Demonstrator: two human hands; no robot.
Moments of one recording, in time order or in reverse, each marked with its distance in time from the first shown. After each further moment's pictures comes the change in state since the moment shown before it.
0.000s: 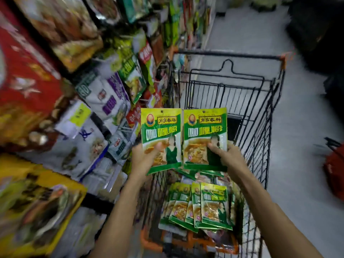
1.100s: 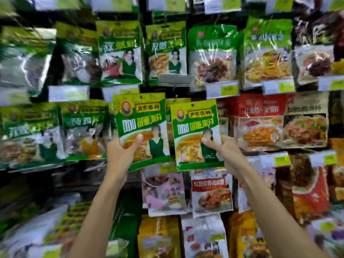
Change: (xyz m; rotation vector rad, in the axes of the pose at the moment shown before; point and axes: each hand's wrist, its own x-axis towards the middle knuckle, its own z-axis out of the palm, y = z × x) left_hand -0.502 0.291 -0.401 0.153 1.385 0.516; right_hand -0.473 -0.290 0.291 0.175 -1.372 -0.806
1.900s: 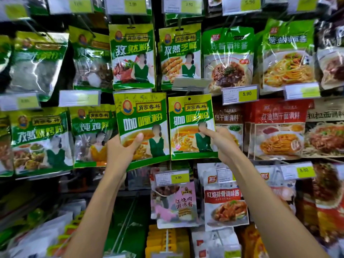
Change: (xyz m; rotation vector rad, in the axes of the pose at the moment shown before) left_hand 0.039 -0.007 -0.020 0.020 0.010 0.029; right_hand 0.055 -0.022 0.050 0.085 -0.023 0.041
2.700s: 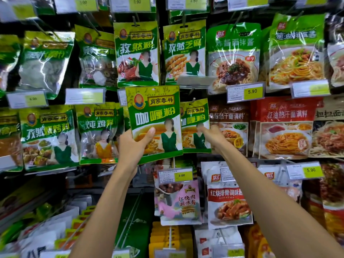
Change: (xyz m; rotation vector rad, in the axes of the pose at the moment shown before) left_hand -0.001 0.005 0.015 -0.029 -0.050 0.039; right_hand 0.039 0.009 0.020 -0.508 0.108 0.117
